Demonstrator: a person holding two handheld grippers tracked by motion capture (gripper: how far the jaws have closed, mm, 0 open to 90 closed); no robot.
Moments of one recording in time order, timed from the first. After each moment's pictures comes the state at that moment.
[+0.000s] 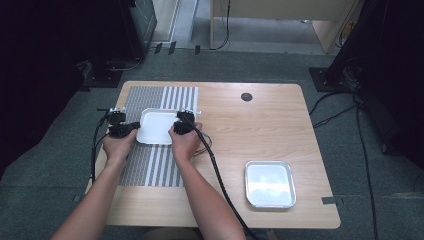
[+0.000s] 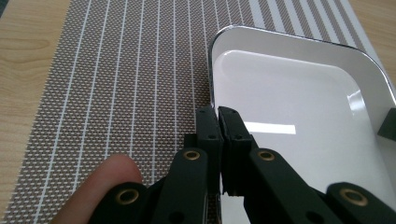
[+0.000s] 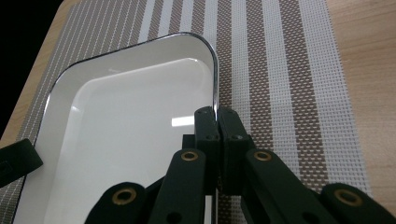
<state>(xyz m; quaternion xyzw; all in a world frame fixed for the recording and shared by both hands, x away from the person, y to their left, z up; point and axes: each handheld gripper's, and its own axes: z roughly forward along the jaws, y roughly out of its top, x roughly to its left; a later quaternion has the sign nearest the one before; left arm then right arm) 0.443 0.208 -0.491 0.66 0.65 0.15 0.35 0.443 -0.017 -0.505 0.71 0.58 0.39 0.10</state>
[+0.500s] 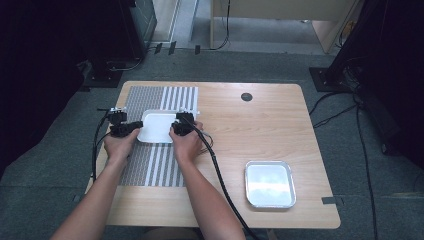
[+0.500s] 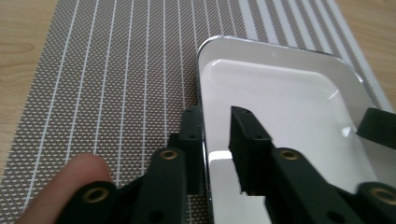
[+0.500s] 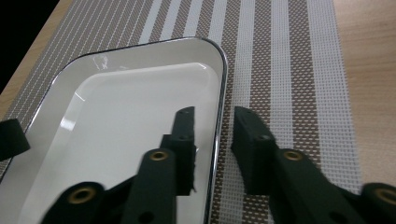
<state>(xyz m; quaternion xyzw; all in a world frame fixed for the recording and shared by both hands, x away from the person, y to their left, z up) 0.442 0.207 -0.488 0.66 0.64 0.14 0.37 0.444 -0.018 -0.512 0.67 0.61 0.39 0.12</state>
